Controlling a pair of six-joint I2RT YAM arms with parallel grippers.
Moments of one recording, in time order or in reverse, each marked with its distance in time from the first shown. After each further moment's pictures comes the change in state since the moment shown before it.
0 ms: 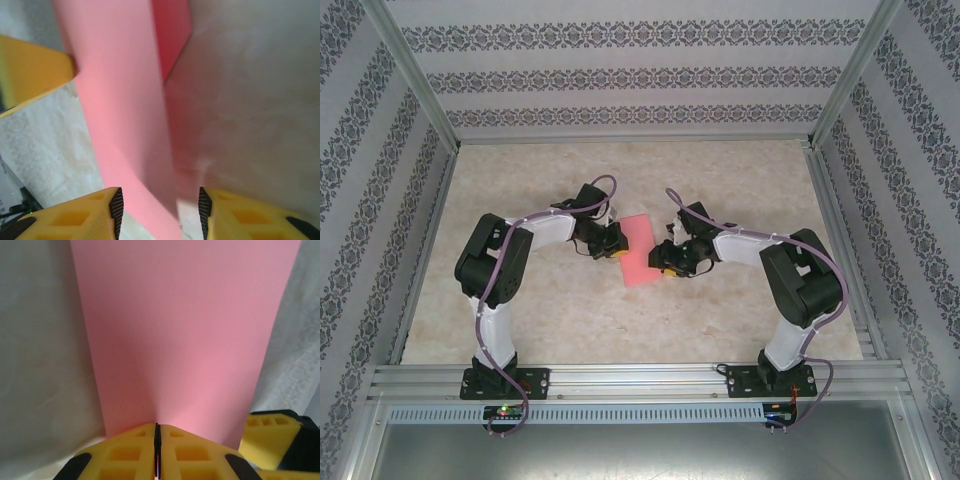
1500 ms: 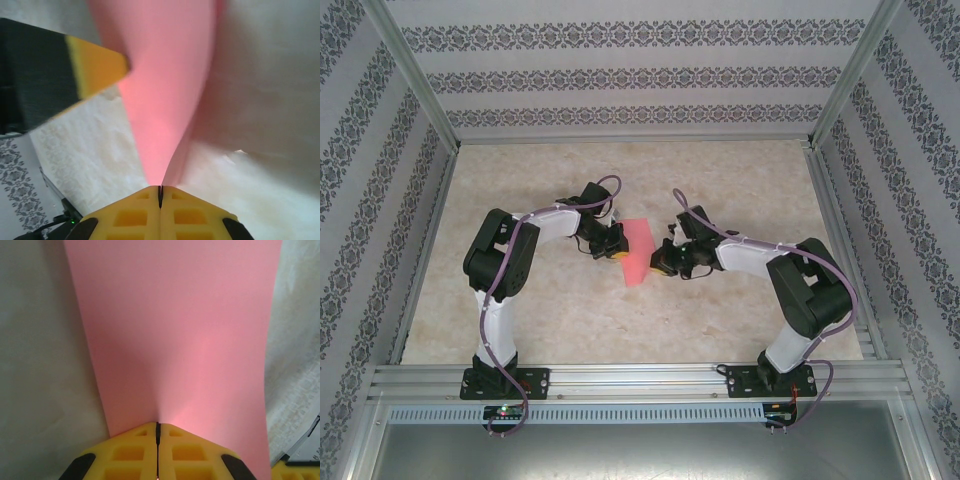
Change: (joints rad) left arm -0.001 0.067 0.084 -0.102 0.000 0.065; right arm 0.044 -0.071 -0.052 0.123 0.009 0.233
